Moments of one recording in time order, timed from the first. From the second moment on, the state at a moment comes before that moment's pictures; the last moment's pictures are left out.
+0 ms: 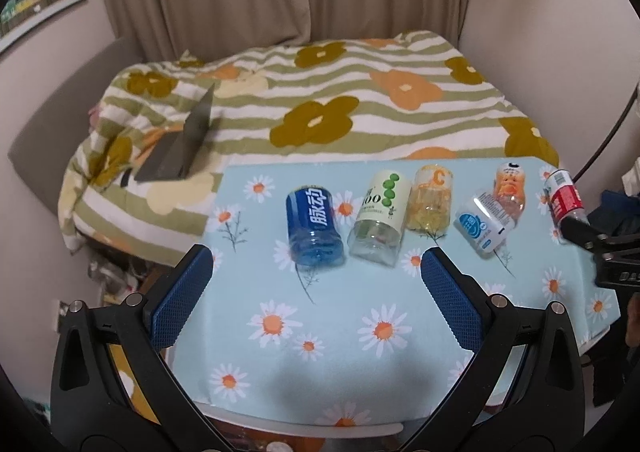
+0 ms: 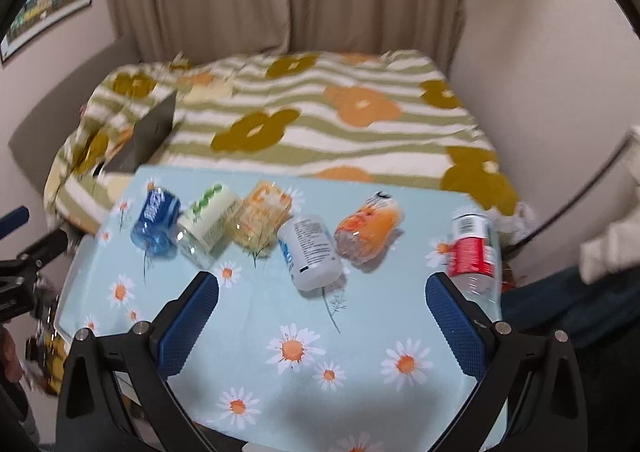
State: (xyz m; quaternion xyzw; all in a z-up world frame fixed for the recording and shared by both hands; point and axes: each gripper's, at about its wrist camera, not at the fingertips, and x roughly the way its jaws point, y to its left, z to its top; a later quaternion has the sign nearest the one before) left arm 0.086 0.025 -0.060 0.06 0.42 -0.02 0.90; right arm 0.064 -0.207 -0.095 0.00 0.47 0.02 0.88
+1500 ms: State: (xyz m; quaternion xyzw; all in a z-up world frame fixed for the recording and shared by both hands) left arm 0.106 0.019 -0.114 0.04 0.50 0.01 0.87; right arm 0.121 -0.185 -0.177 -0.04 0.59 0.11 0.80
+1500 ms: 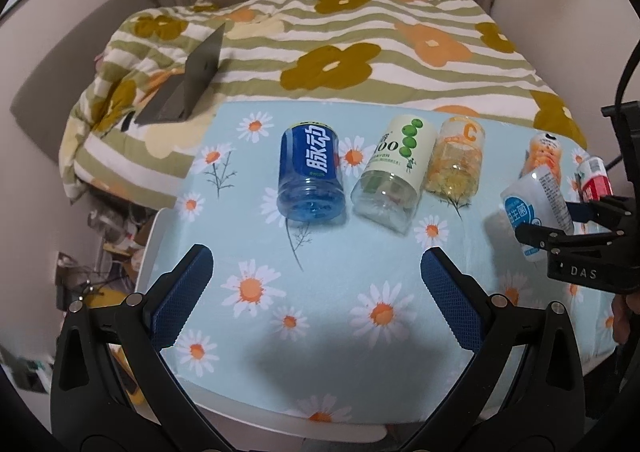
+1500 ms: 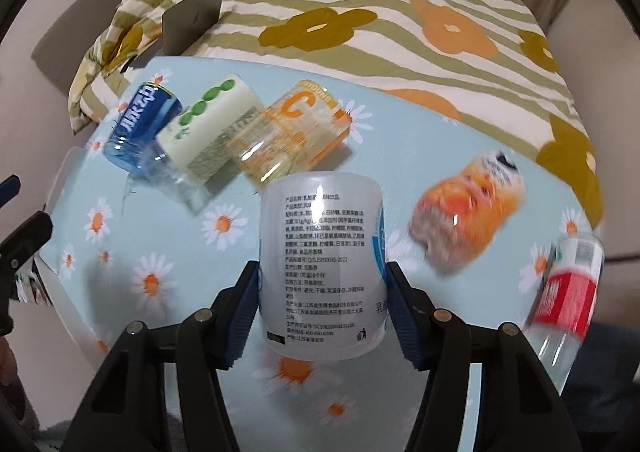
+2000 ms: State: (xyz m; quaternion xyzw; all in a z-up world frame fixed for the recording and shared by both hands) left arm 0.062 0.057 -0.129 0.07 0.51 -0.04 0.86; right arm 0.044 -0.154 -0.212 0.10 0.59 0.02 0.80
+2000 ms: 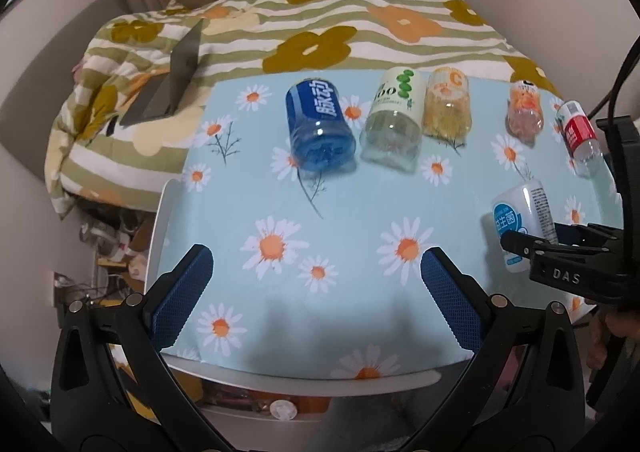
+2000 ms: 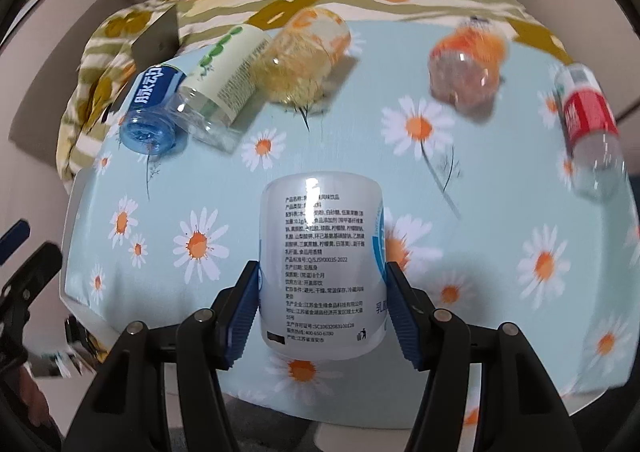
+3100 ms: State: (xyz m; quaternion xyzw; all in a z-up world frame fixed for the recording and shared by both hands) left arm 0.082 -0.033 -0.111 0.06 0.54 -0.09 0.83; right arm 0.006 -0.245 -0.152 0.10 0.57 0.02 0.82
